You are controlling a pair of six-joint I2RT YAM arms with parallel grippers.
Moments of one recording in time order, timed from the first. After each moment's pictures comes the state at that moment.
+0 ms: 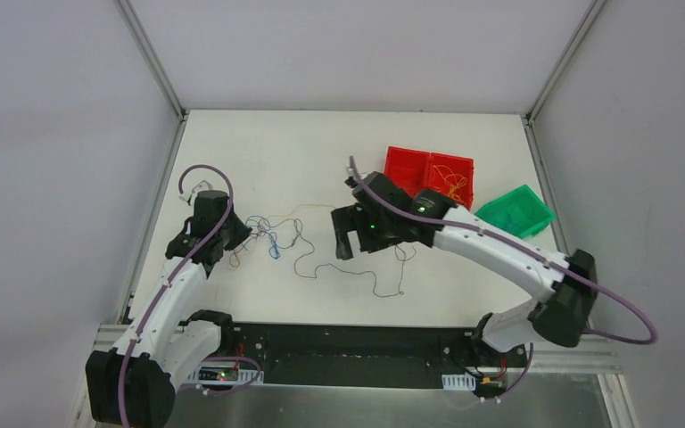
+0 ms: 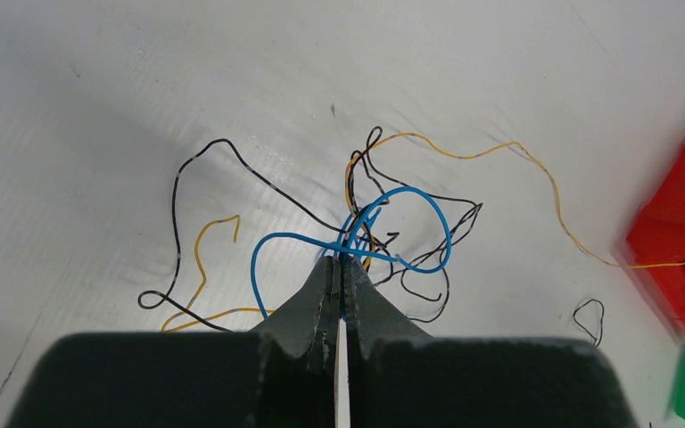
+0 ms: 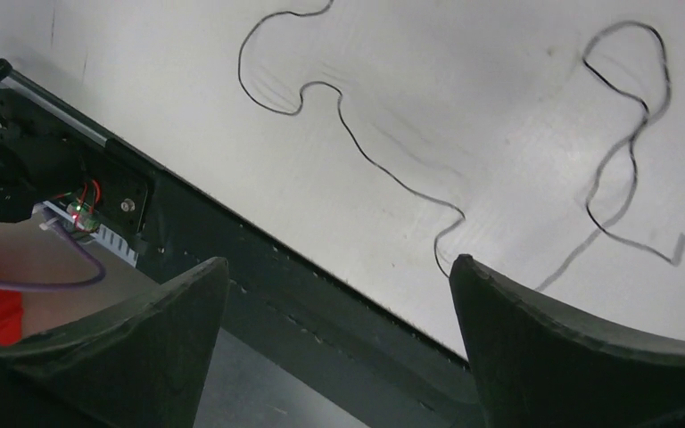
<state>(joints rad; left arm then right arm) -0.13 0.89 0.62 -0.50 -0.14 -0.77 0.96 1.37 1.30 -0.90 -0.01 0.58</state>
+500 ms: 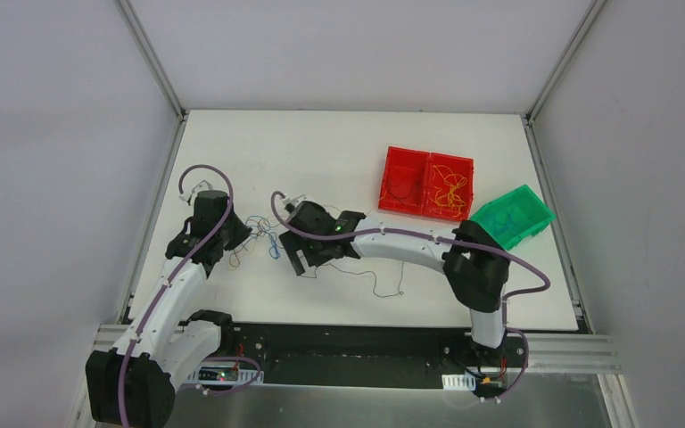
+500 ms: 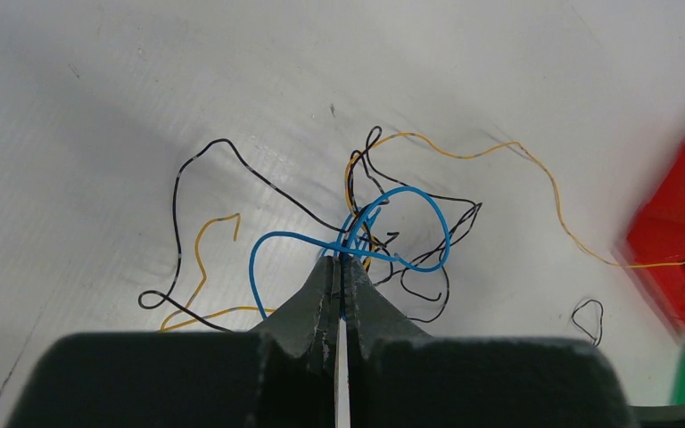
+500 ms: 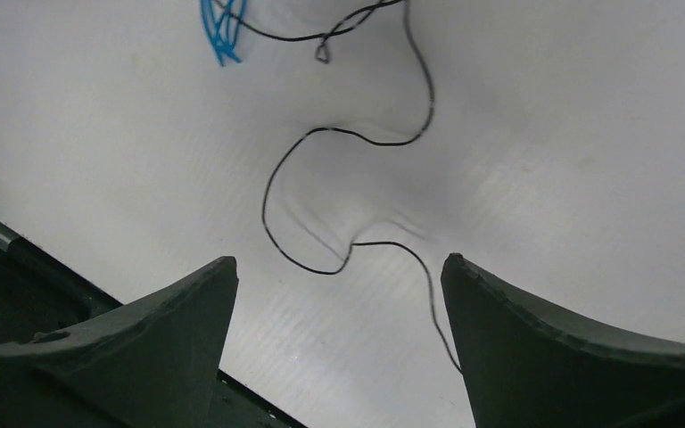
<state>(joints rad) -0.13 0.89 0.62 -0.50 -0.13 -0.76 1.12 1.89 1.46 -0.59 0.14 0.52</state>
